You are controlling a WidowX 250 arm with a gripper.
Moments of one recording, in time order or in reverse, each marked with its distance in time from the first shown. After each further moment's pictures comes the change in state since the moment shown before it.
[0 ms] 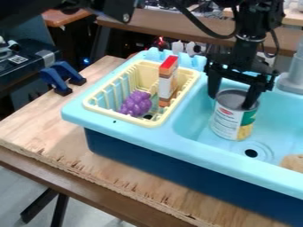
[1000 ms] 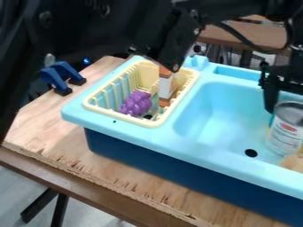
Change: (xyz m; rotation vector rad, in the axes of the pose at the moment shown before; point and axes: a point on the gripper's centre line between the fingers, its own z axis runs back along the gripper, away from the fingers) arm 0.005 -0.079 0.004 -0.169 -0.011 -0.126
